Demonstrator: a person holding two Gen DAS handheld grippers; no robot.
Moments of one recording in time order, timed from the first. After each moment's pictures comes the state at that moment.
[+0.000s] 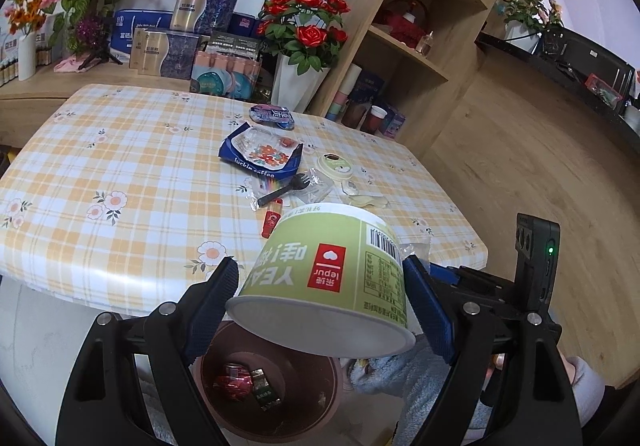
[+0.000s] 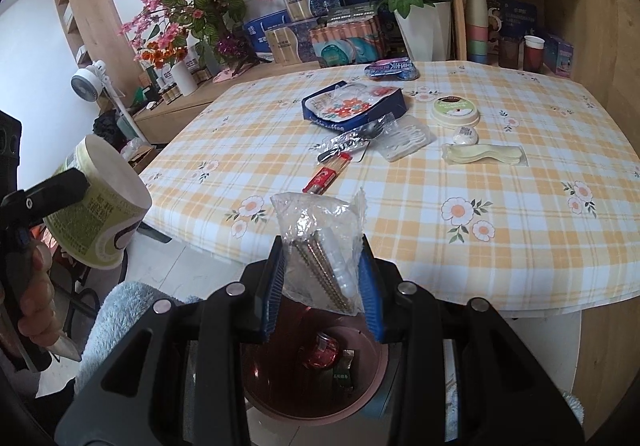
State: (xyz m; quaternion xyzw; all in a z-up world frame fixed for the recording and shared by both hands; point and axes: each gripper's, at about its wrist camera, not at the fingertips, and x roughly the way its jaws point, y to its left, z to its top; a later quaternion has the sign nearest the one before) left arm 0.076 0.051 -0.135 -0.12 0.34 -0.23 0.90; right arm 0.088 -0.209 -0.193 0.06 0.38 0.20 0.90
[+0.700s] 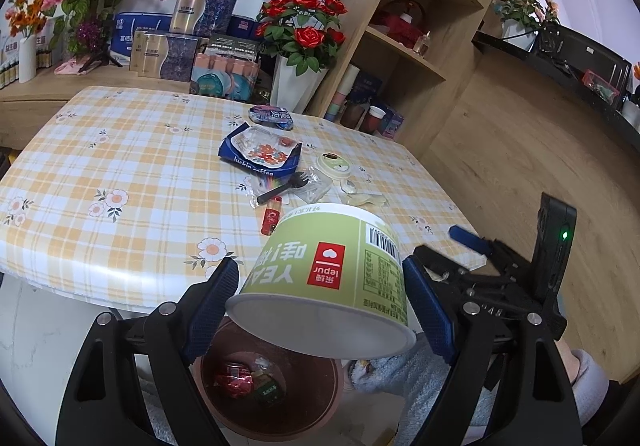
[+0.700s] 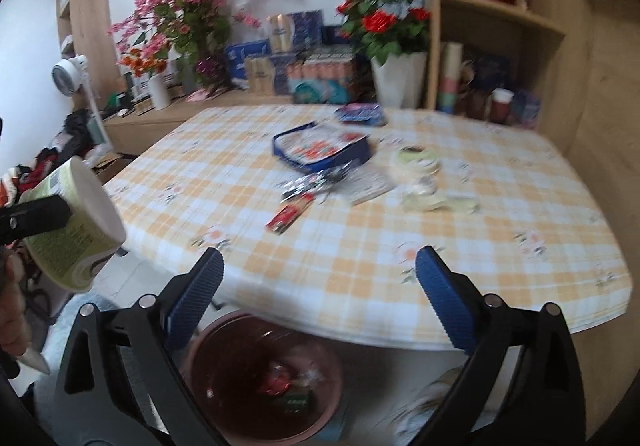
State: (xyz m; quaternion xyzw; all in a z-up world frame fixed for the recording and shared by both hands) left arm 0.067 0.049 -0.138 -0.12 0.34 -0.23 0.90; right arm 0.077 -0.213 -0.165 0.00 0.30 0.12 0.95
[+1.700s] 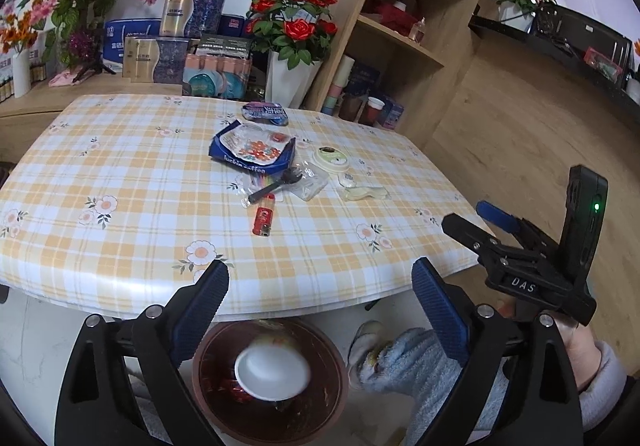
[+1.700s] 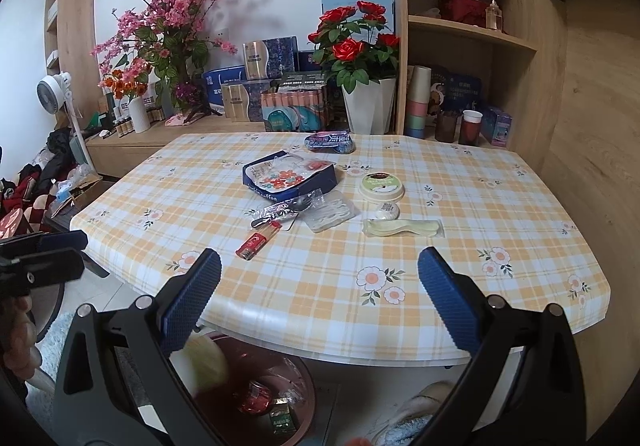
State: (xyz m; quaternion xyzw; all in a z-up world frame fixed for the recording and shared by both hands) left arm 0.075 0.024 -0.145 -0.09 0.34 -0.22 0.91; right arm 0.073 -0.235 -0.154 0.00 0.27 0.09 0.96
